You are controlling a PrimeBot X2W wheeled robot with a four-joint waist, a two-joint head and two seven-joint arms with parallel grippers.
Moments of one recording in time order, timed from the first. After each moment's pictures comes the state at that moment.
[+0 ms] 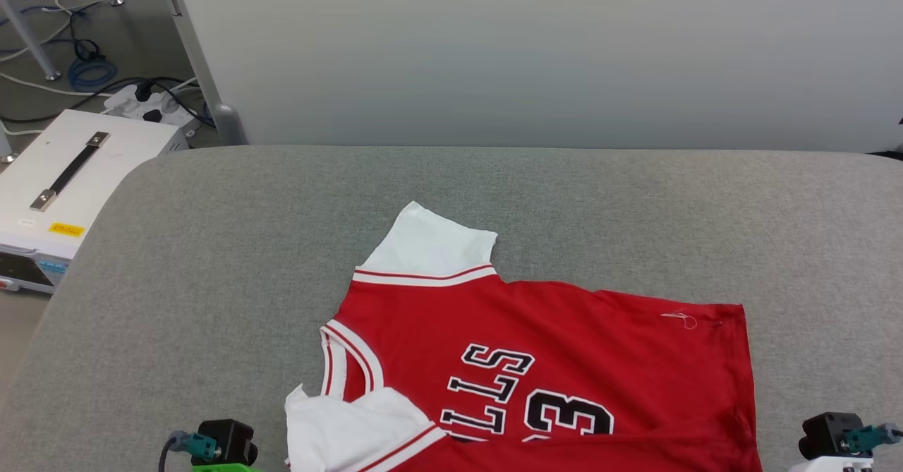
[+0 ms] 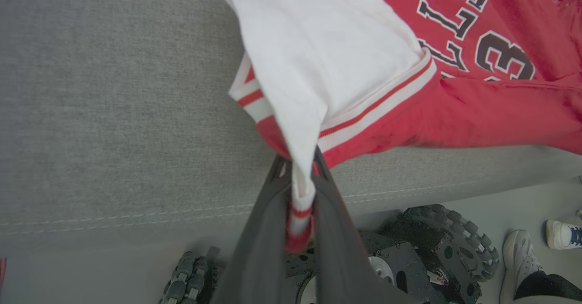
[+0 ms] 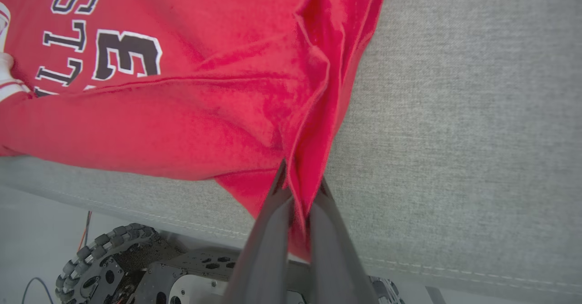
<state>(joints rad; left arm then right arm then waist) 0.13 0.54 -0.45 0.00 -0.92 0.11 0.40 0.23 -0.26 0.01 0.02 0.53 0.13 0.61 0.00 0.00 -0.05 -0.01</state>
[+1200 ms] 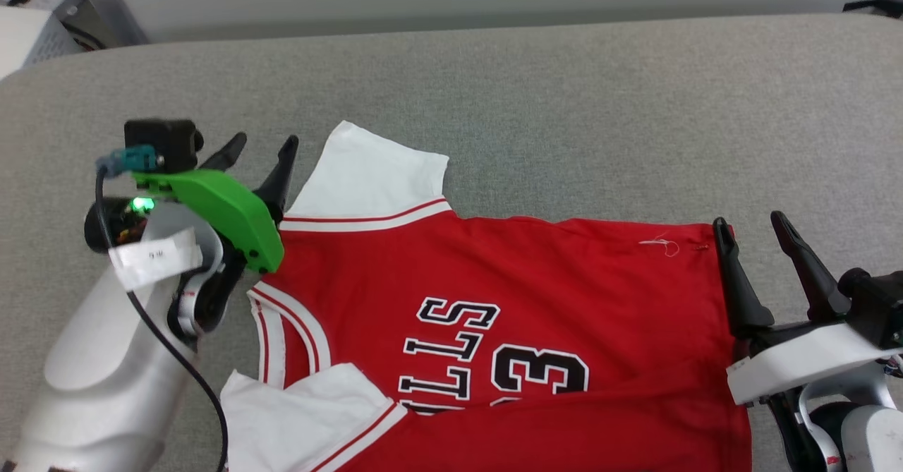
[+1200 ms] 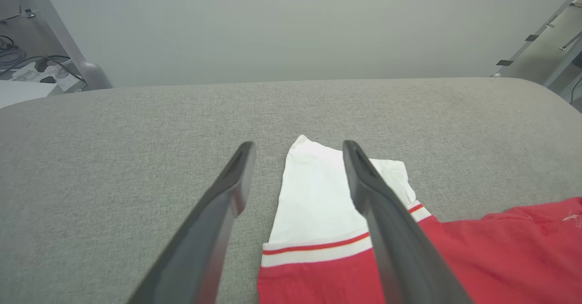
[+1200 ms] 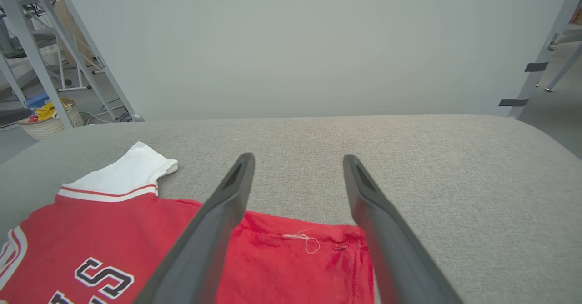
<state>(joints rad) -0.54 0.44 -0.41 0.30 -0.71 0.02 0.12 -0.02 -0.12 0.01 -0.19 0.27 0.13 0.01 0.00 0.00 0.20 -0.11</state>
